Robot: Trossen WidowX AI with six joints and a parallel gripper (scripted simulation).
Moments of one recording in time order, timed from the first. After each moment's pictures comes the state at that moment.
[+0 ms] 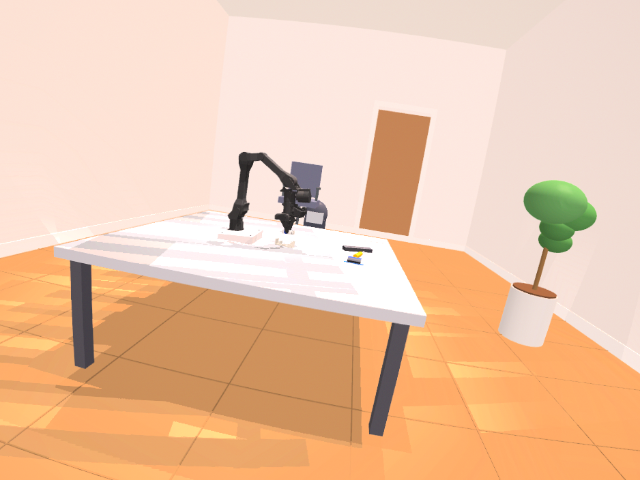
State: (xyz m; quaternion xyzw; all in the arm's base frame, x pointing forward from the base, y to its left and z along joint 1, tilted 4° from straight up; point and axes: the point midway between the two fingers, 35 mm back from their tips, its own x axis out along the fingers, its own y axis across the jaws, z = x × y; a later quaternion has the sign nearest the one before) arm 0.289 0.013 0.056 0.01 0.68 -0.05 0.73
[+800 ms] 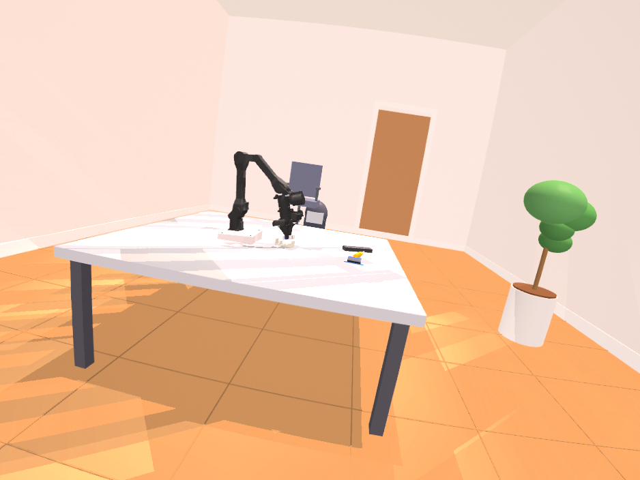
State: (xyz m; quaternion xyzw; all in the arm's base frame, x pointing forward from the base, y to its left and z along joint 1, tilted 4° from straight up) arm 0.289 0.010 0.029 0.01 0.61 -0.05 0.79
